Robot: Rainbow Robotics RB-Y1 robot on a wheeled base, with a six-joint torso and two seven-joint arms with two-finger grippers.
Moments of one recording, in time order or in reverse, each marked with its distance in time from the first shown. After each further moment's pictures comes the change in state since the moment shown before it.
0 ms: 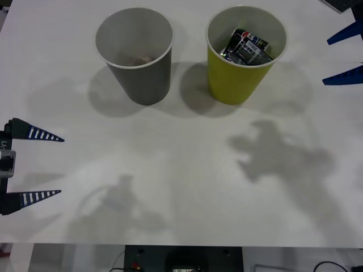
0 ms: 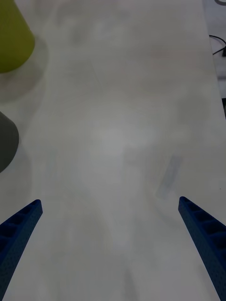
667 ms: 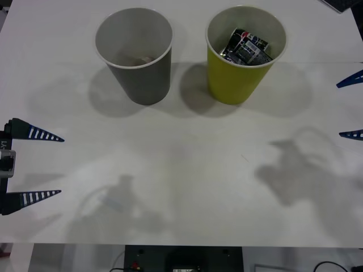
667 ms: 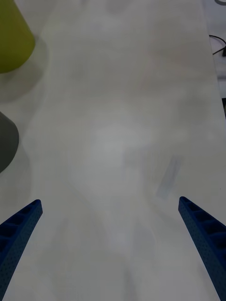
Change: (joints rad) right arm 0.402 0.078 -0.244 -0.073 -0.004 0.000 0.447; left arm 0.000 0.000 0.000 0.000 0.000 0.000 0.000
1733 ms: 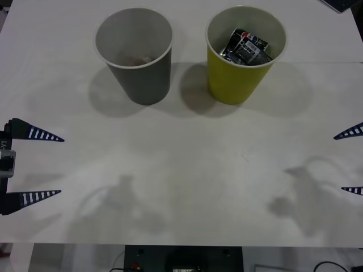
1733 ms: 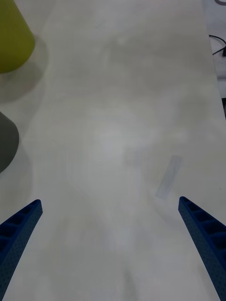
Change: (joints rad) right arm 0.314 0.139 -0.118 -0.177 0.173 0.000 0.237; left arm 0.000 0.000 0.000 0.000 0.000 0.000 0.000
